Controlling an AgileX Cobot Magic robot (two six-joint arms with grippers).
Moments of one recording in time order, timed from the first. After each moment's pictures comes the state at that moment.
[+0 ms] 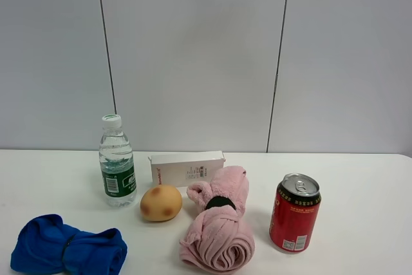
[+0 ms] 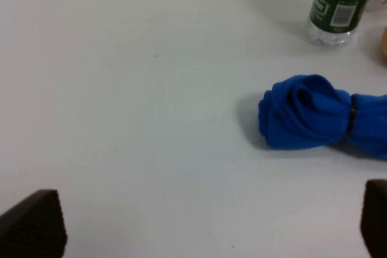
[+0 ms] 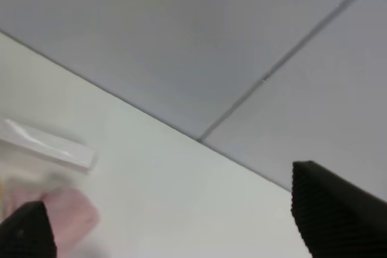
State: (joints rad) left arm 0.00 0.07 -0.51 0.00 1.05 0.03; right arm 0.81 1.48 -1.85 -0.46 1.22 0.10
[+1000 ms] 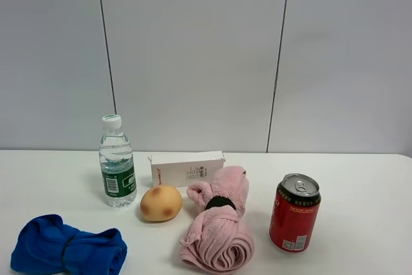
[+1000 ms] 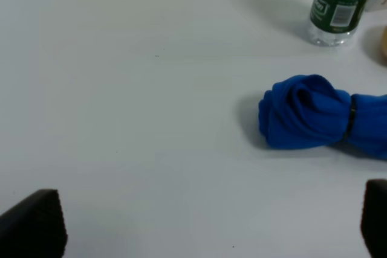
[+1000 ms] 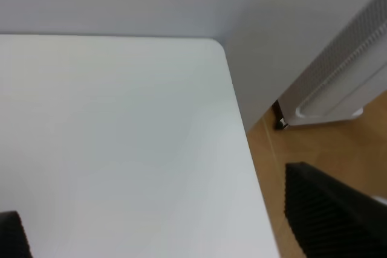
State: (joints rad) left arm 0.00 0.07 -0.51 0.00 1.05 0.03; right arm 0.06 0.71 -1.15 -0.16 1.15 -0.01
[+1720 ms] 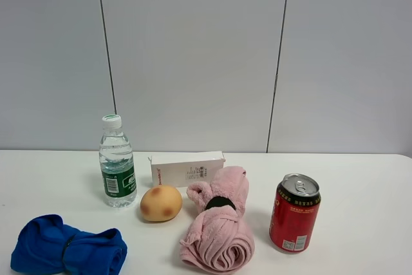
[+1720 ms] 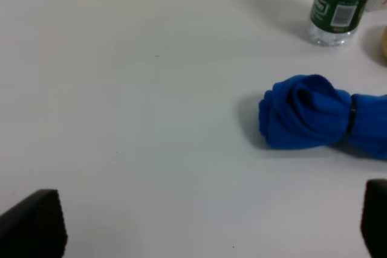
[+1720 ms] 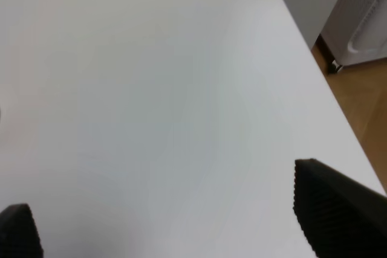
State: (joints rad) left arm 0.00 0.07 -0.51 0.00 1.05 0.03; right arm 0.01 0.08 -0.55 -0.07 1.16 0.06
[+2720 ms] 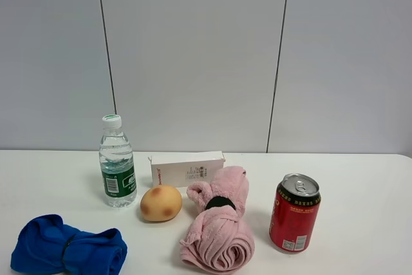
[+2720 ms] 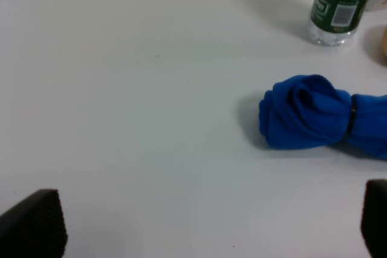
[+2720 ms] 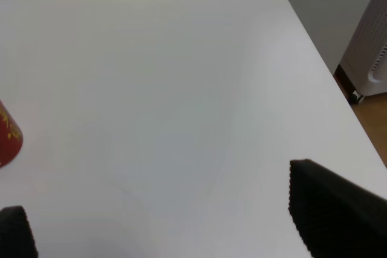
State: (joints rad) left arm 0.00 0.07 -0.51 -0.01 1.05 0.03; right arm 0.03 0.03 -0.50 -0.05 1.07 0.06
